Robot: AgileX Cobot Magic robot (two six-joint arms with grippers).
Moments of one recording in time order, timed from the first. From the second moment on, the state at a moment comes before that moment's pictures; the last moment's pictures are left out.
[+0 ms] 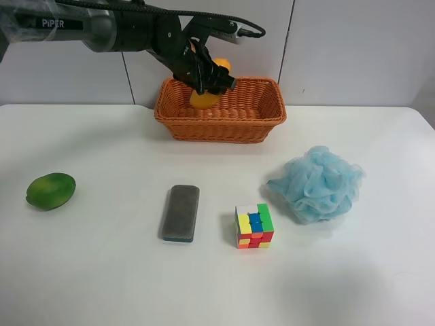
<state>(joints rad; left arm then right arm) -0.52 2.23 -1.83 0.06 0.37 0.03 0.02 0.00 -0.48 0.00 1.06 -0.02</state>
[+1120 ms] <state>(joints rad) -0.38 1.66 -1.84 0.24 1.11 0.06 0.02 0.00 -0.48 0.00 1.06 -0.02</state>
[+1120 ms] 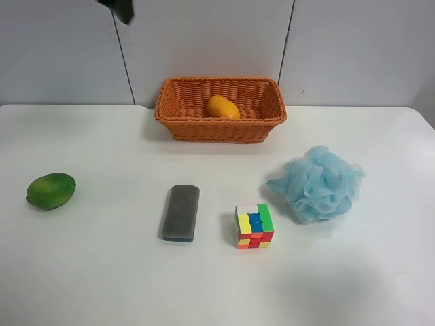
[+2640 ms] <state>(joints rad) -0.03 0.00 -0.51 0.09 1.07 -0.11 0.02 0.00 -0.48 0.00 1.06 -0.02</state>
